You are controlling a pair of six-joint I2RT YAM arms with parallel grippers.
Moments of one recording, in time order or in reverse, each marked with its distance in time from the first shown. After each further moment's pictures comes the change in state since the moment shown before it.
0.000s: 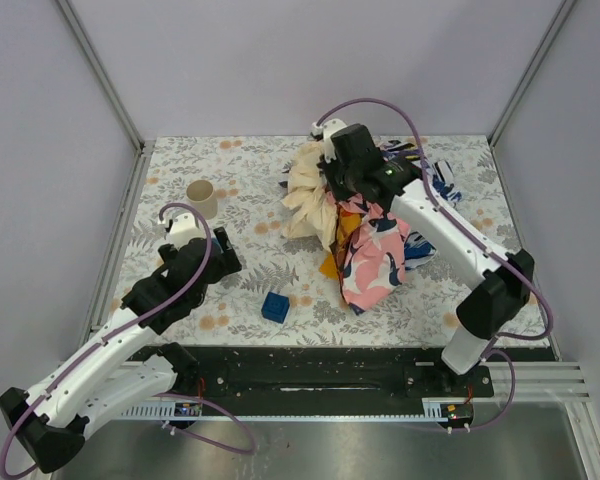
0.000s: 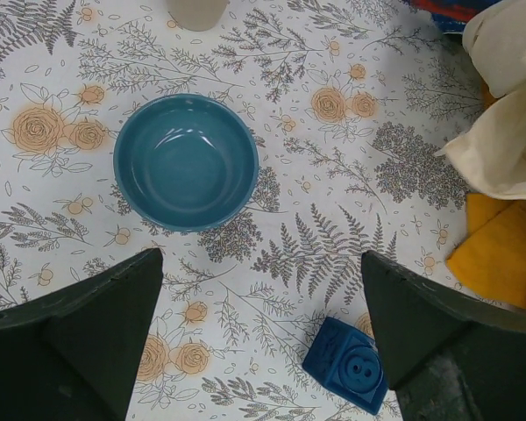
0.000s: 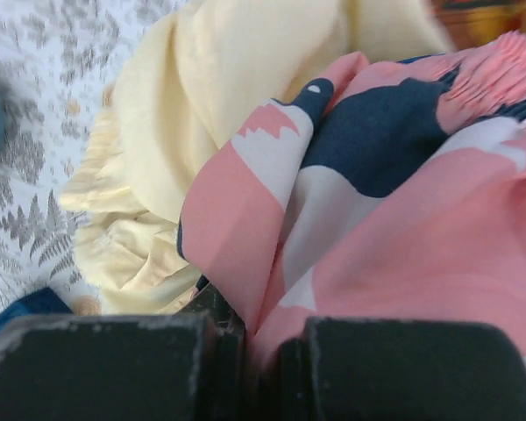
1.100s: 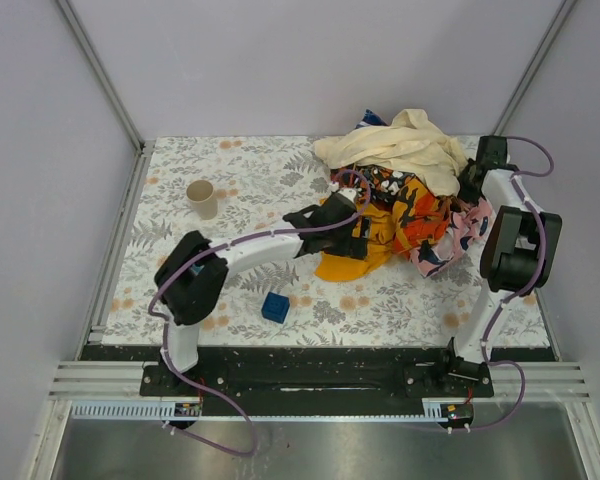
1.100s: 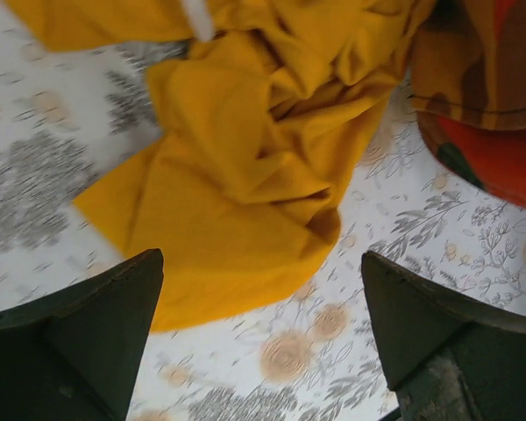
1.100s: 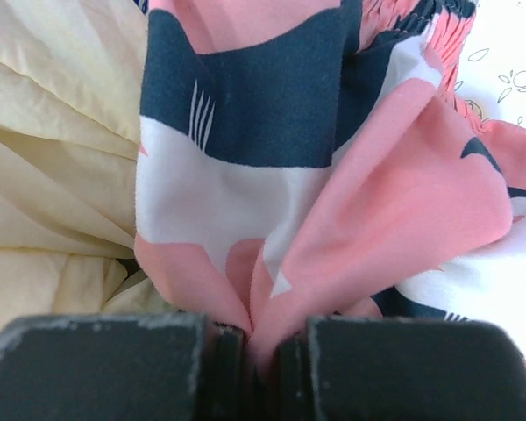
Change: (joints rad) left arm -0.188 1.102 0.618 0.351 0.554 0.138; right arm -0.859 0.263 -0.192 0.243 -0.126 0.447
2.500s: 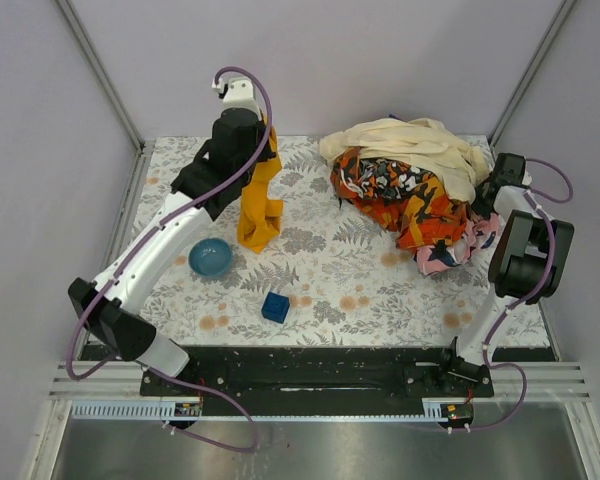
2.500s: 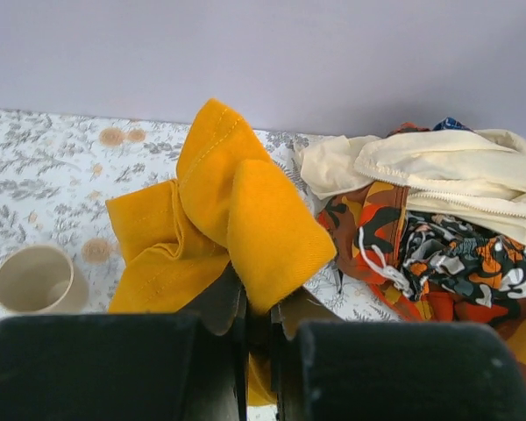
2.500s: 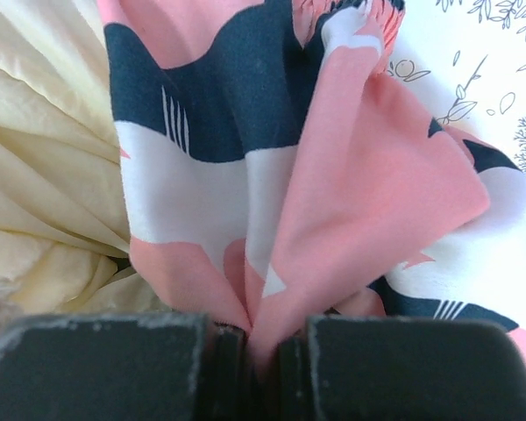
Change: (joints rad) left arm 0.251 -0.383 0.262 -0.085 -0.429 0.238; right arm -0.113 -0.055 -0.190 0.185 0.009 0.159
